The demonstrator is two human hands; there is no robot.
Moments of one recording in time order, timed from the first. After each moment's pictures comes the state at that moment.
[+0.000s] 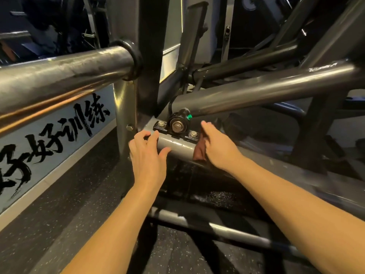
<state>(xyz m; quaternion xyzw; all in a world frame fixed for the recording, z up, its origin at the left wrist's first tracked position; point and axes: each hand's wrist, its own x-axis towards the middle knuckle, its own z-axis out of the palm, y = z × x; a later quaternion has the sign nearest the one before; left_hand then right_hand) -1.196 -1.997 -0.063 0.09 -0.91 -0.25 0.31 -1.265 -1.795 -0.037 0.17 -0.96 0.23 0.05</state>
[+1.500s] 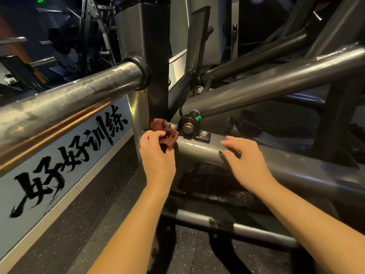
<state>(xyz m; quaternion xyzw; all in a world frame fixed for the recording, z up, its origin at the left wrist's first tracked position) -1.175 -1.992 -0.037 0.09 -0.85 -0.35 0.38 -1.200 -1.770 -0.060 0.11 -0.86 0.46 0.16</state>
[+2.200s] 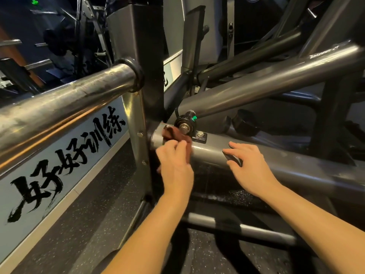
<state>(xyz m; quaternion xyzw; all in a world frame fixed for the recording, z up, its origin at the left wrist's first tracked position) -1.179 -1.953 -0.078 0.02 -0.92 -0.17 0.35 -1.197 -1.747 -0.072 0.13 -0.92 0.36 0.11</state>
